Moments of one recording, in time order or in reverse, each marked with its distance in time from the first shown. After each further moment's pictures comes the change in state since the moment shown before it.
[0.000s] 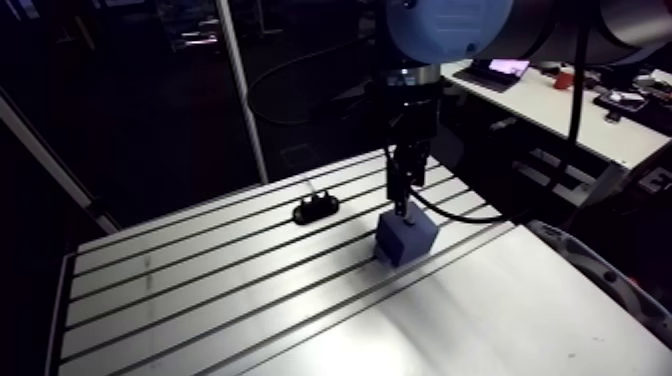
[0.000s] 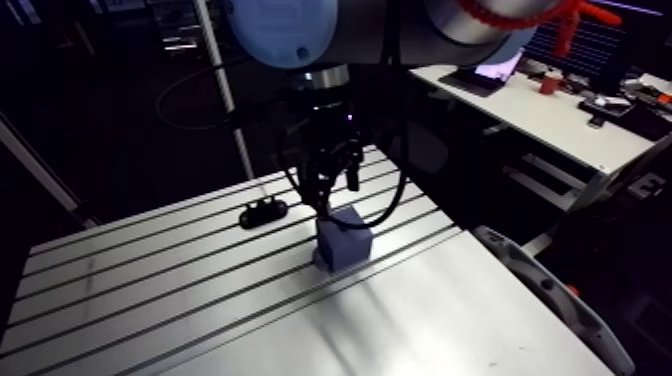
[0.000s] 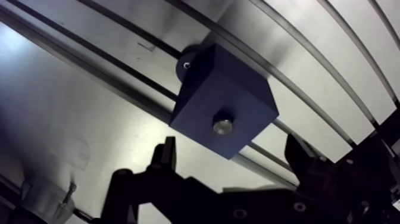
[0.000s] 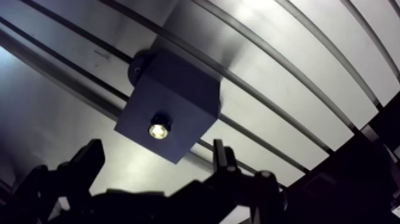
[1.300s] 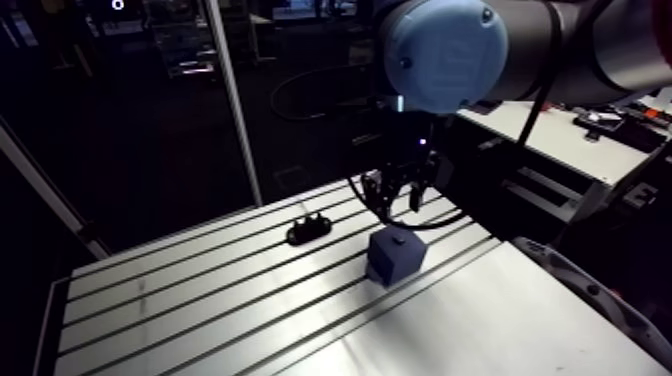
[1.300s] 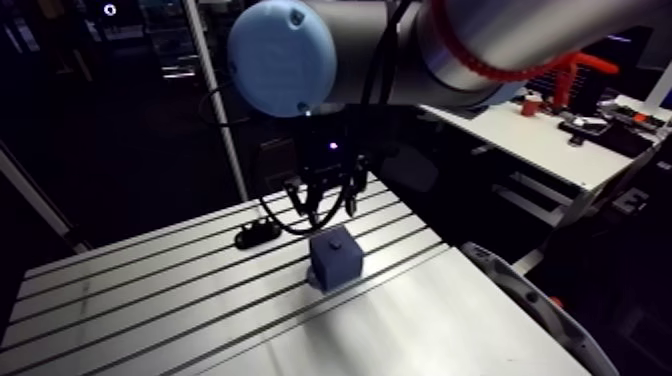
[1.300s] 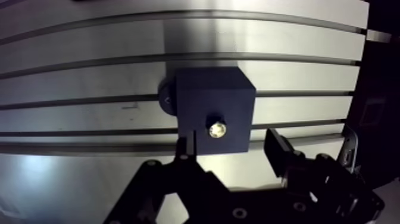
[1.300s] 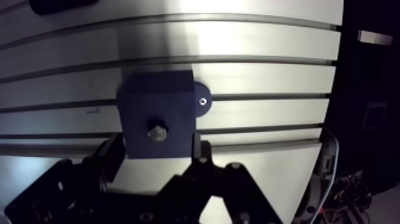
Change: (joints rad) arm -0.026 -0.080 0.088 -0.142 0.048 0.568
